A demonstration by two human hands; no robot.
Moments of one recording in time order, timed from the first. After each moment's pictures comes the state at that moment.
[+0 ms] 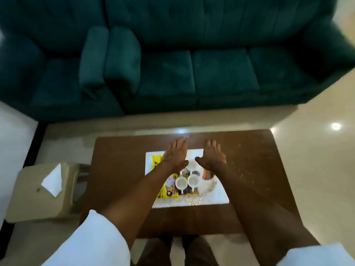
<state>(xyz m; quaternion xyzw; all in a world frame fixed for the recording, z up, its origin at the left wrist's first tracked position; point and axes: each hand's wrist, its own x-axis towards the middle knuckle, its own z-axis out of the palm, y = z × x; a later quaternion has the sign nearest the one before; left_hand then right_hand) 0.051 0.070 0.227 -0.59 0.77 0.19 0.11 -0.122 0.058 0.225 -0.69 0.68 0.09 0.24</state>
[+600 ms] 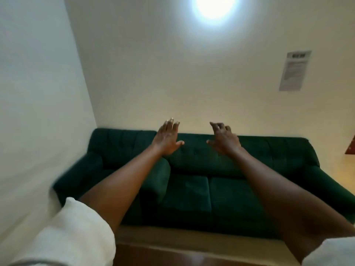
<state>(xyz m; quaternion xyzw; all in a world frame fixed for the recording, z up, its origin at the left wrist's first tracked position) 0.160 -0.064 0.722 -0.67 0.72 -0.11 -0.13 -0.079 -0.117 0.720 -0.81 0.56 -0.19 -0.04</state>
